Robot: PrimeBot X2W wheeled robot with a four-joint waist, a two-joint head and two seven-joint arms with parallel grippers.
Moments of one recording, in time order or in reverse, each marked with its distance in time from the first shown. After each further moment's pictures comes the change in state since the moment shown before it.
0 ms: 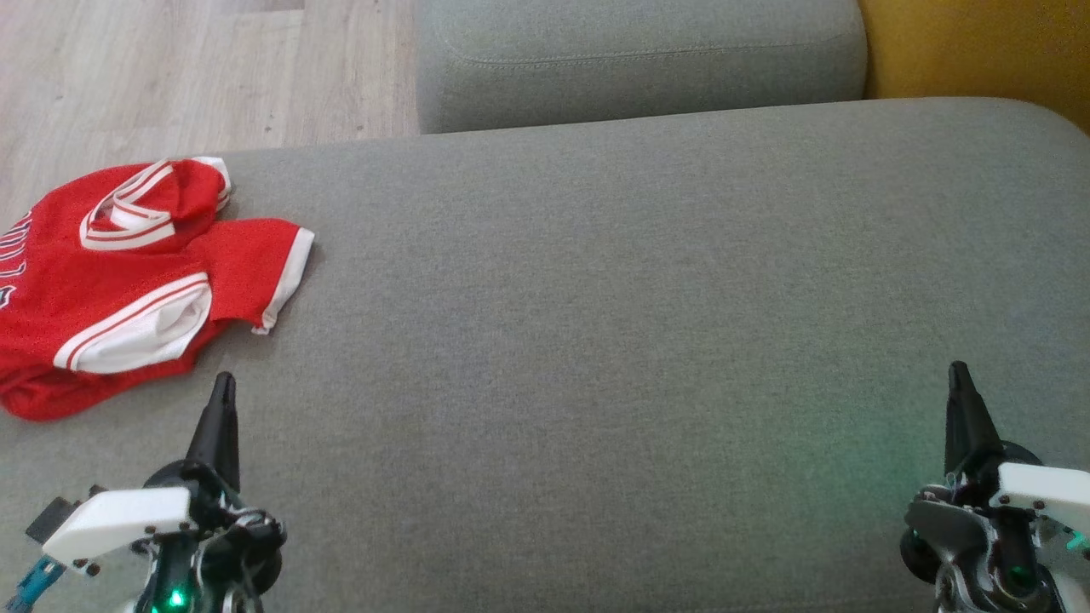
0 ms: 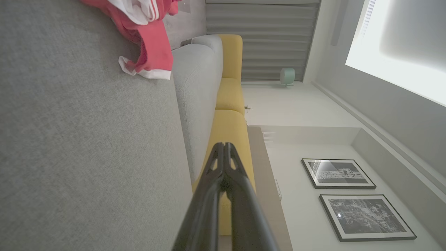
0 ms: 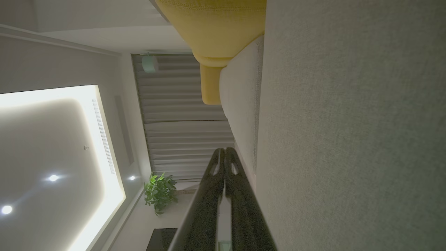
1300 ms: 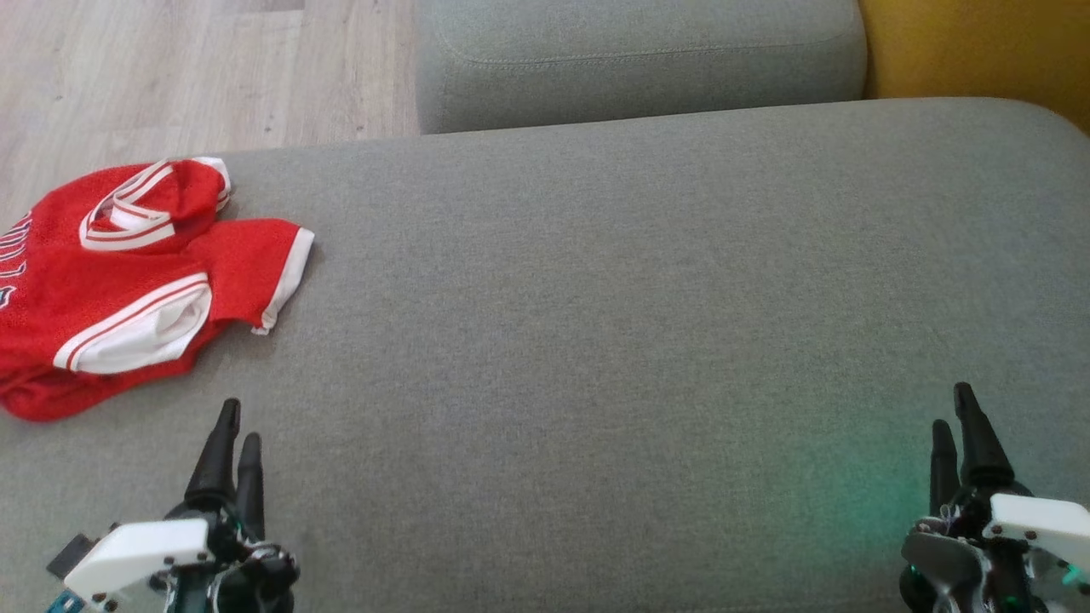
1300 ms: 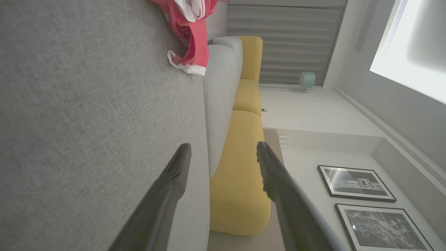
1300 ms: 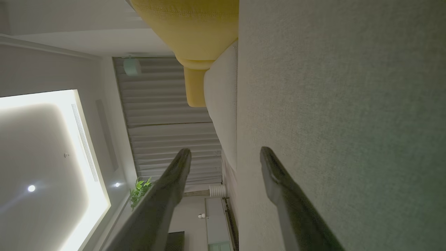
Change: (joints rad) left arm 0.049 -0.010 -0.012 0.044 0.000 0.005 -0.012; right arm 0.047 0.002 0.002 0.035 -0.001 0.000 -0.006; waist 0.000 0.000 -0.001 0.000
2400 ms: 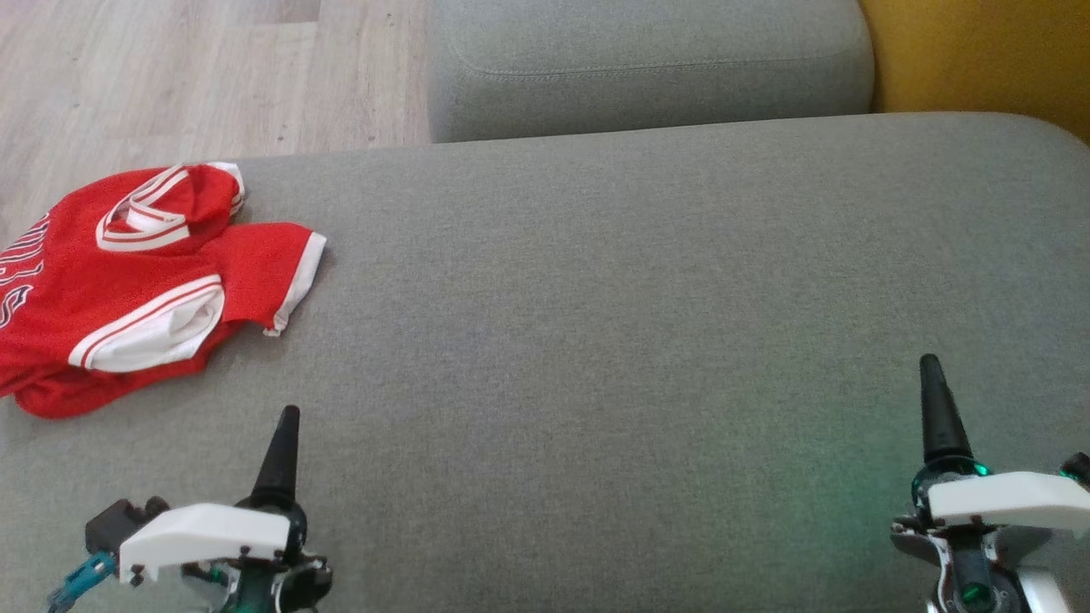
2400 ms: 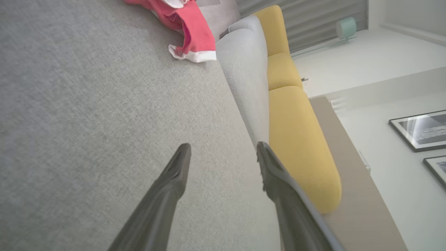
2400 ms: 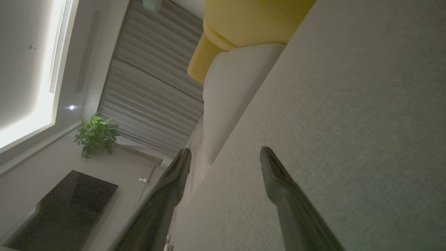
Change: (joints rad) left arm -0.005 0.009 -0.114 -0.003 0.345 0.076 -0.094; right arm 0.001 -0.037 0.086 -0.069 -0.462 0.000 -0.096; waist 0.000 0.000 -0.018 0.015
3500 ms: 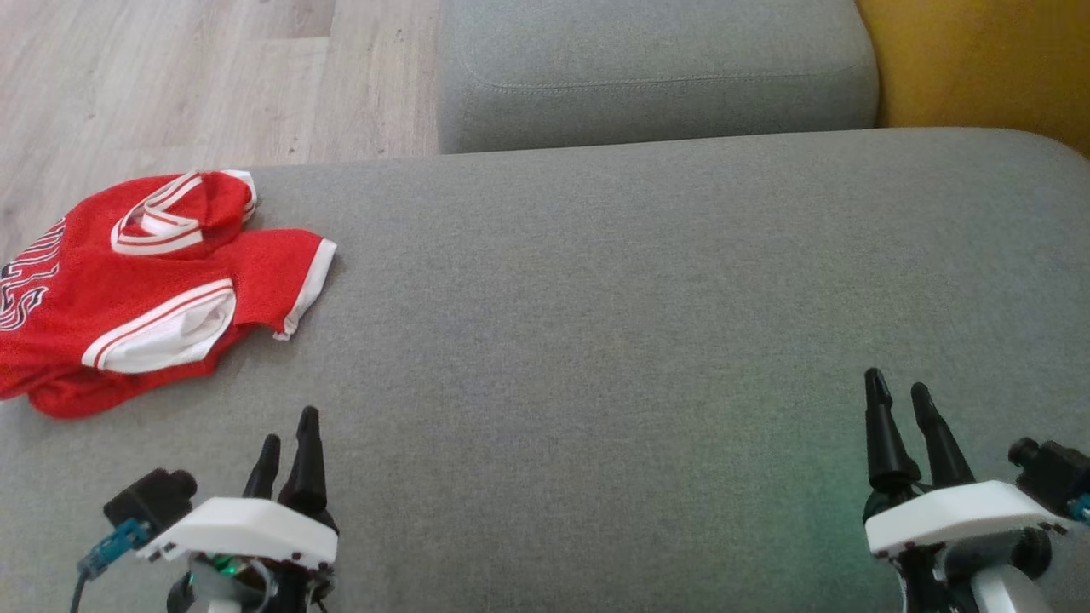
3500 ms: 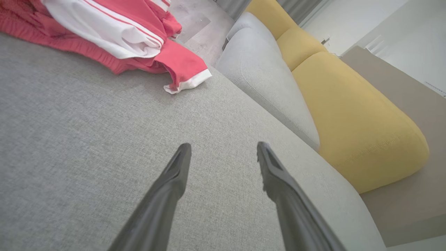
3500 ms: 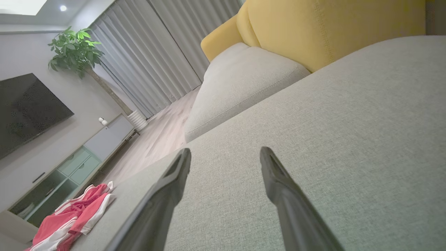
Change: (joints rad) left arm 0.000 0.019 -0.058 -0.004 0.482 0.053 -0.093; right arm 0.019 -0.027 0.087 0.007 -0.488 0.000 -0.095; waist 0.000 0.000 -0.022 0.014
